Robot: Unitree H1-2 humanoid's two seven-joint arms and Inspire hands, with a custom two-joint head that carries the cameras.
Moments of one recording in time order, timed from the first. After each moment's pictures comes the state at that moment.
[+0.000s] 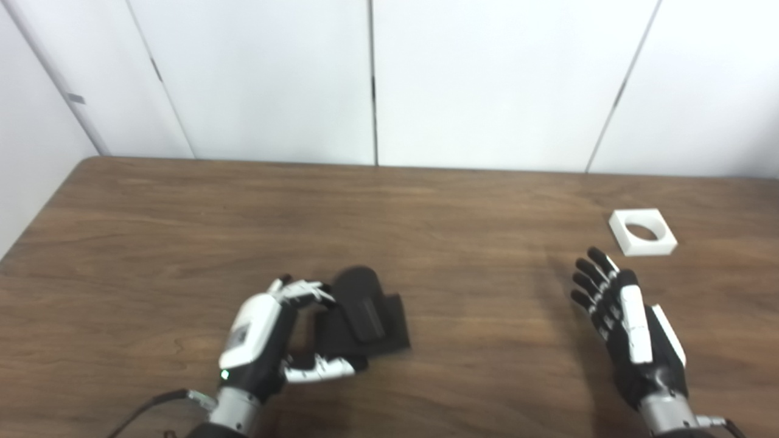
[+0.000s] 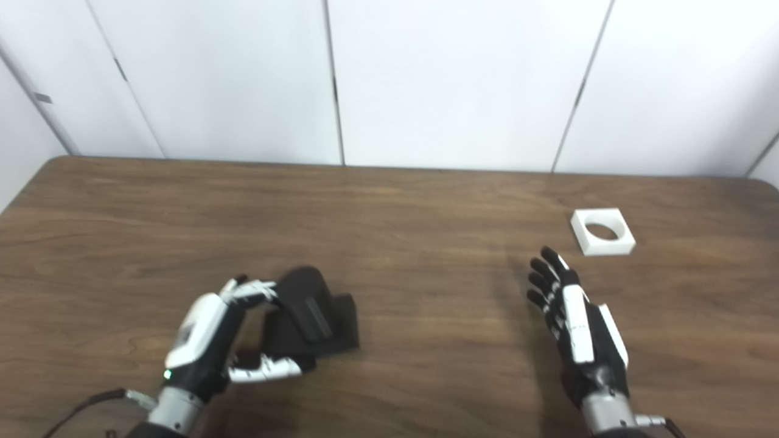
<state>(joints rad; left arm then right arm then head) 0.16 0.26 -0.28 -0.34 0.65 0.08 -0.02 0.19 -0.08 -0.10 -0.39 0.12 0.27 0.06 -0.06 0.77</state>
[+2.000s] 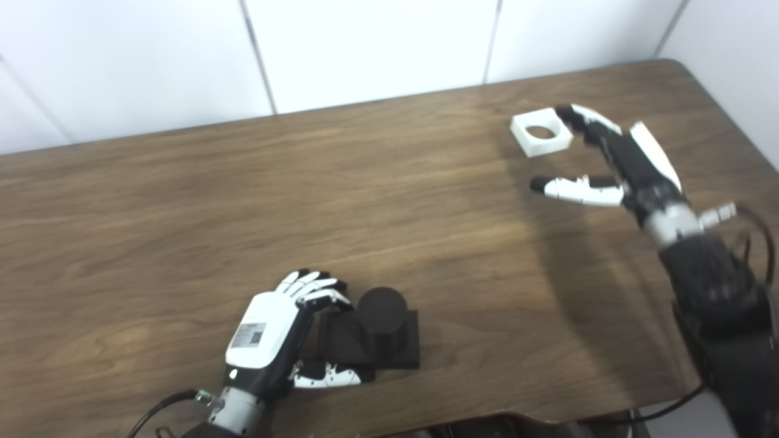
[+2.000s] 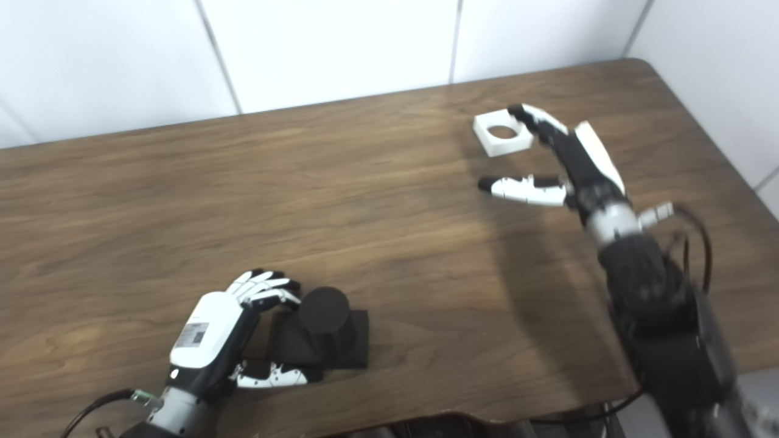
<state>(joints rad) 0.18 0.26 -0.38 -0.29 0.85 -0.10 -0.09 -0.06 -0.53 -0.03 -0.42 -0.31 0.47 0.15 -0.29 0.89</state>
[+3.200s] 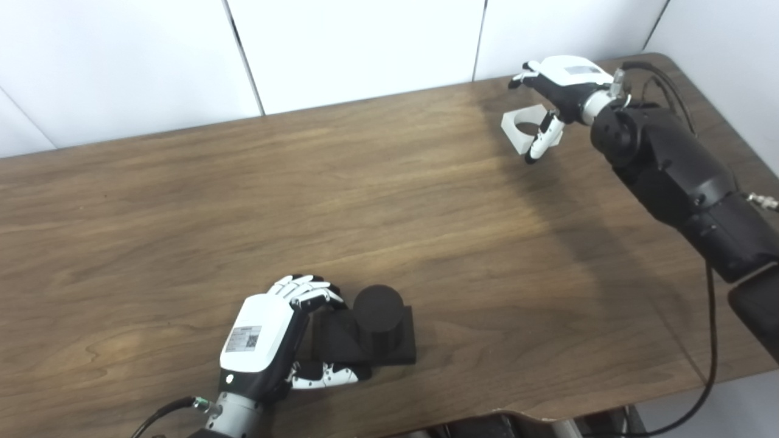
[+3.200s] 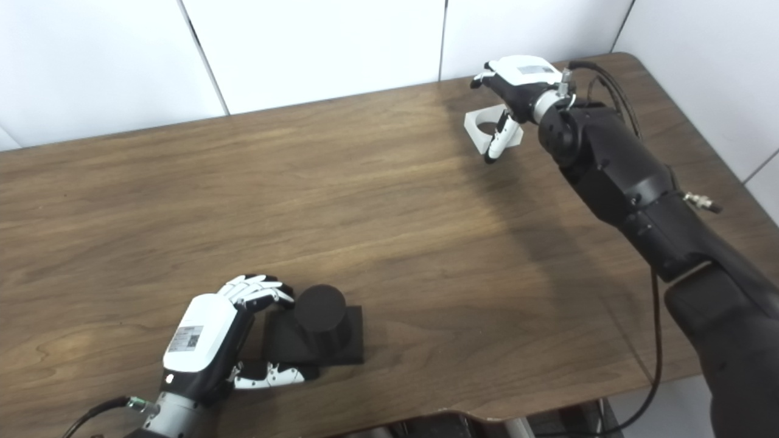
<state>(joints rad) 0.19 0.24 -0.39 -0.32 0.91 -0.08 -0.10 -0.57 -0.69 0.36 0.22 -0.76 0.32 0.42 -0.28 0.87</state>
